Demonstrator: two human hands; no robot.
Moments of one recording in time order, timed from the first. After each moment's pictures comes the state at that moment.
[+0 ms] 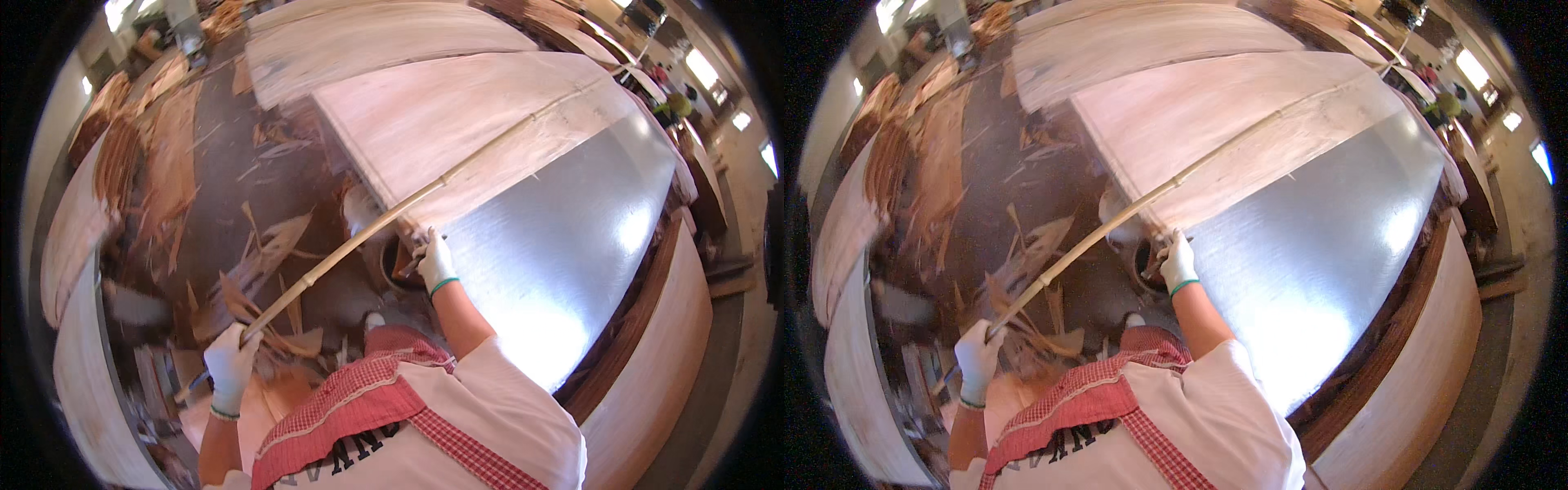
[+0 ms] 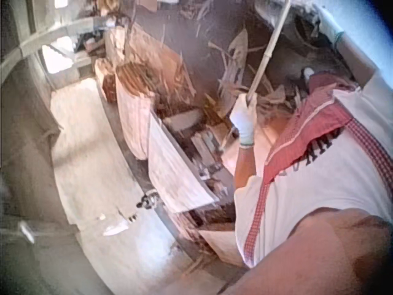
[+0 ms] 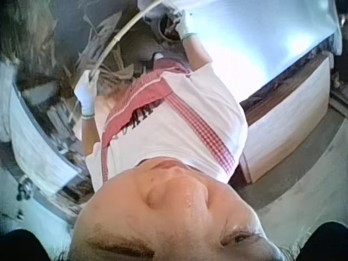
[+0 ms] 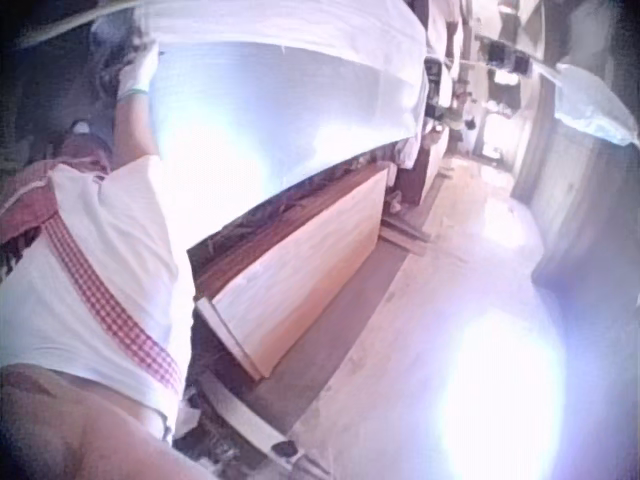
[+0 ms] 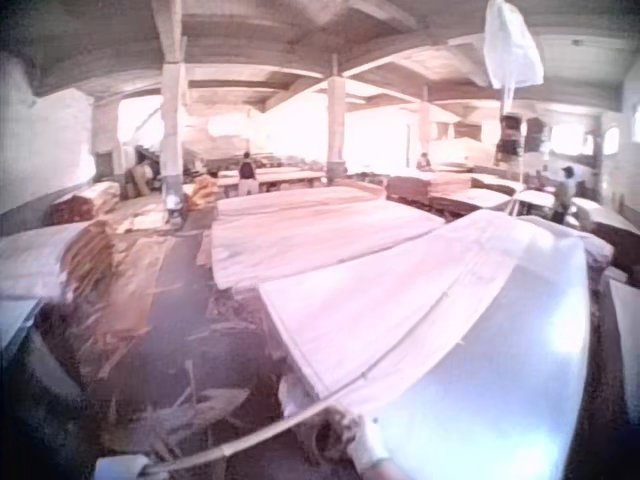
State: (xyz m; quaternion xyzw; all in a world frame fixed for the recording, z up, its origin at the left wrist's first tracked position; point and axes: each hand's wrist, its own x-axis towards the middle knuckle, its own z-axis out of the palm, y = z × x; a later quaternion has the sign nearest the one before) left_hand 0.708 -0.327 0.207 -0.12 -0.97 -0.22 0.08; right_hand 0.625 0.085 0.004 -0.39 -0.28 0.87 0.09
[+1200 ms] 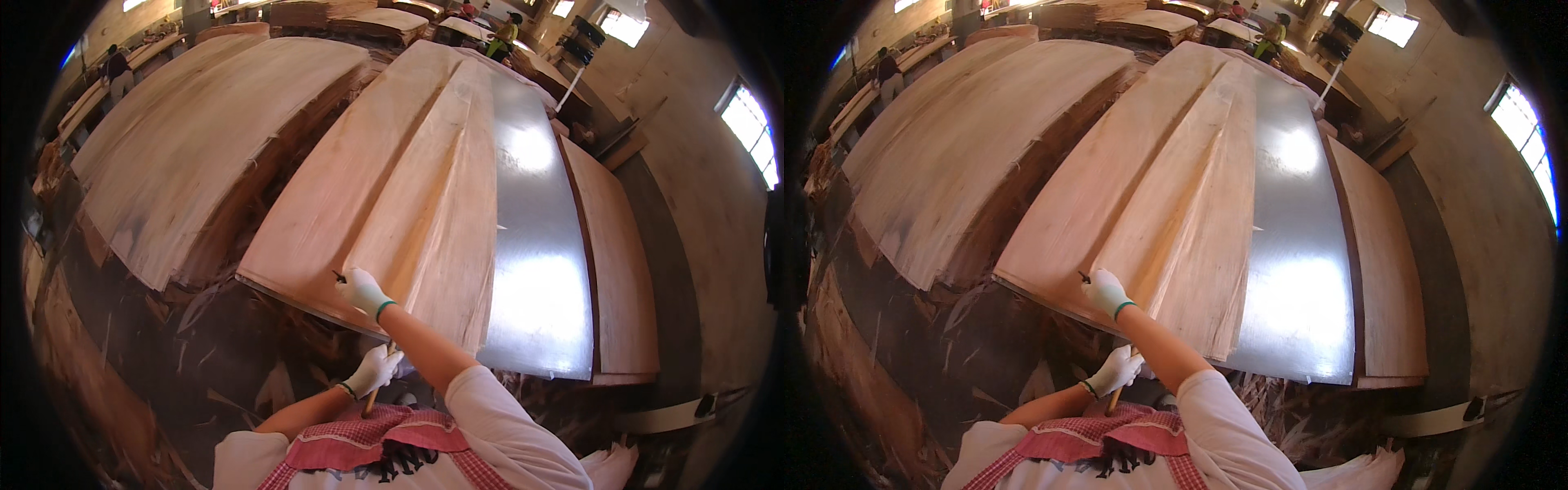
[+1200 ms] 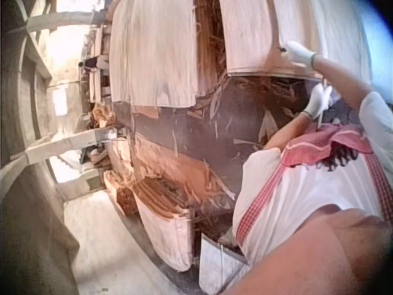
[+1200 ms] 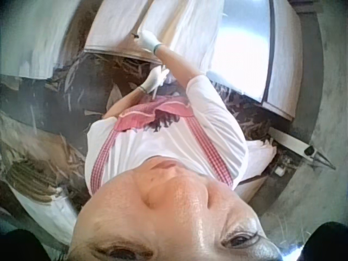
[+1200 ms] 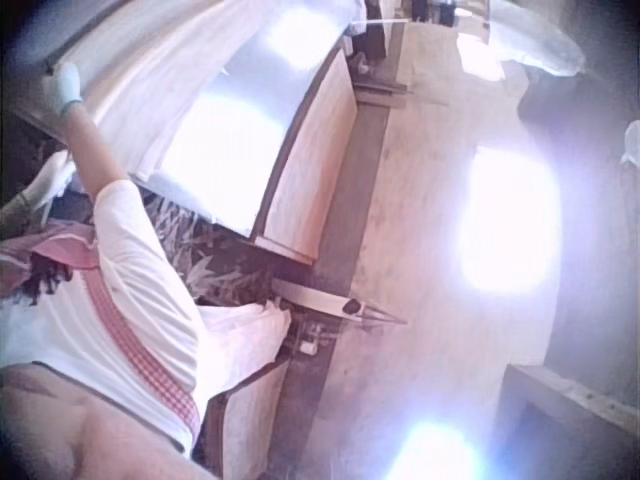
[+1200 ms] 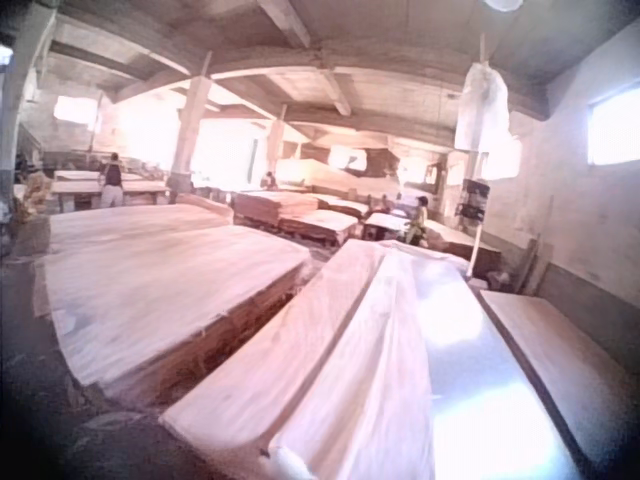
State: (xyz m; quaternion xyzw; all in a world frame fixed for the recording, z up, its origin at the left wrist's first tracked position) left_hand 0.232 -0.082 0.069 -0.27 -0.53 -0.42 -0.69; right_hand 0.187 0.085 0.087 -0.38 -0.86 0.33 0.05
